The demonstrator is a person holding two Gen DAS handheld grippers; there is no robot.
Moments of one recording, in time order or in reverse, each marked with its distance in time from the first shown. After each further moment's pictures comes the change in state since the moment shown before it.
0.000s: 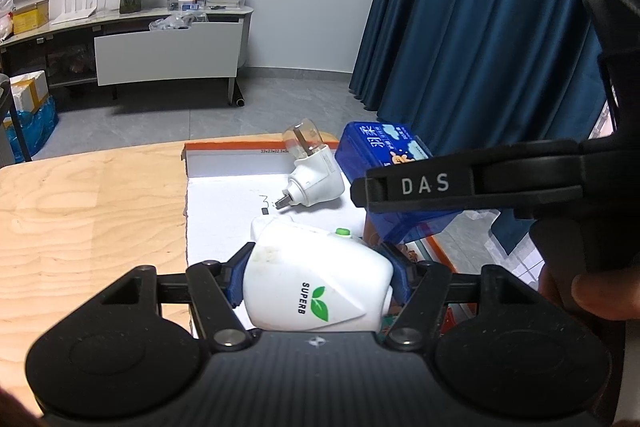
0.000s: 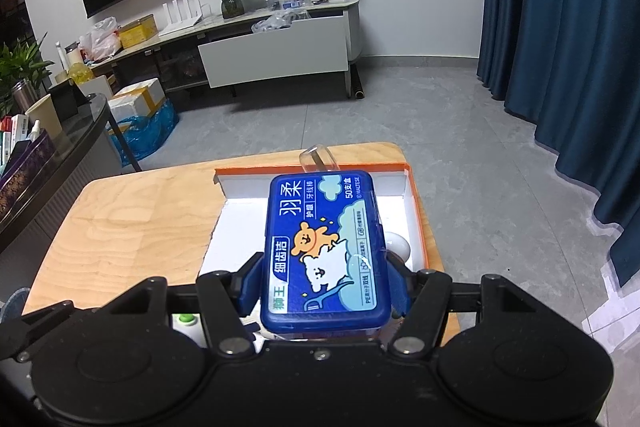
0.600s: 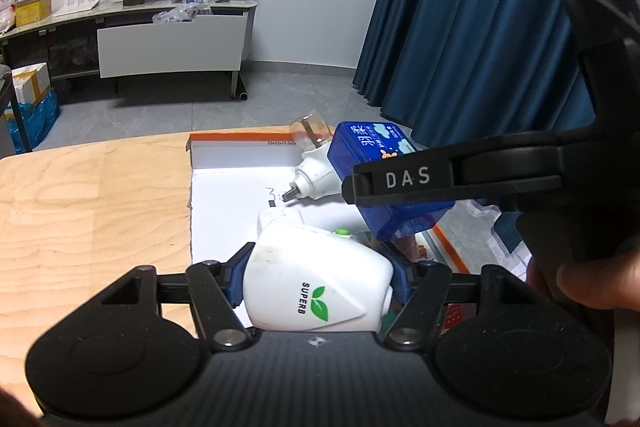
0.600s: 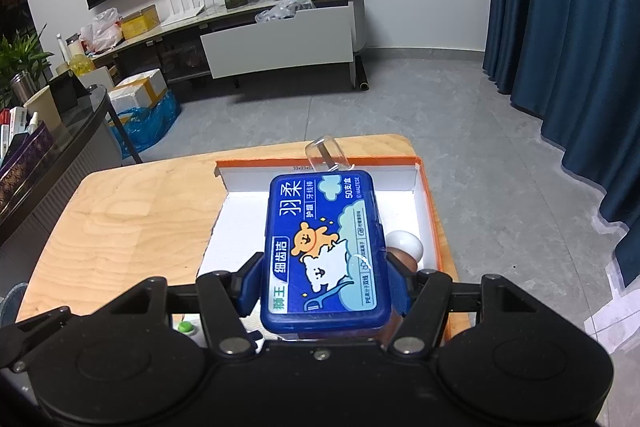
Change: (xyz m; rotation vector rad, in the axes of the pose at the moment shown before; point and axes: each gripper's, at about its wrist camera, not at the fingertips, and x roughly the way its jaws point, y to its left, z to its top) left arm 0.005 0.007 -0.004 -0.015 0.016 0.003; right arm 0.018 0.006 -0.001 -0.017 0.033 0.006
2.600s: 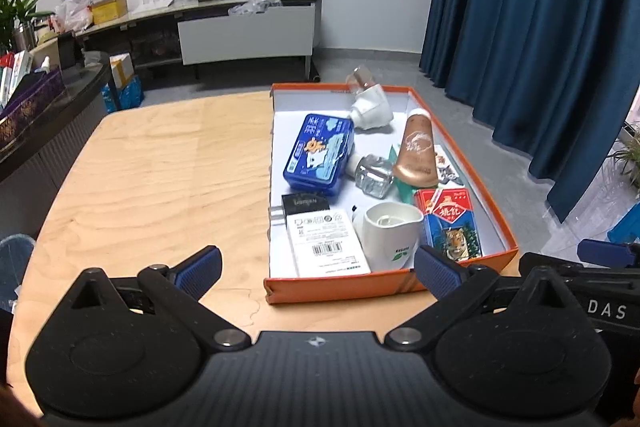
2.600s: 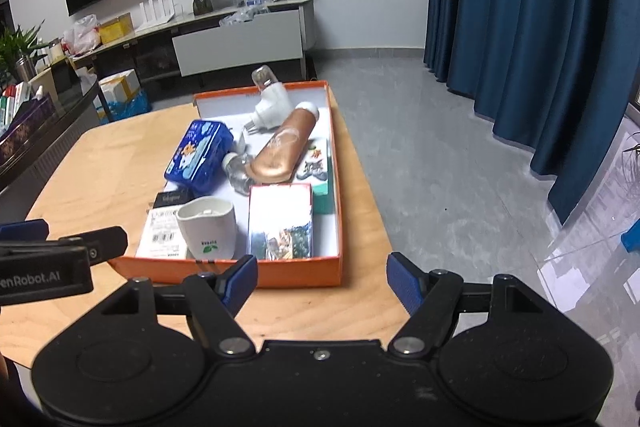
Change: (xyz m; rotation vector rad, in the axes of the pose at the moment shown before) left arm -0.105 -0.039 -0.072 -0.014 0.037 0.261; right arm -0.148 -0.033 -0.166 0.051 -0.047 -0.110
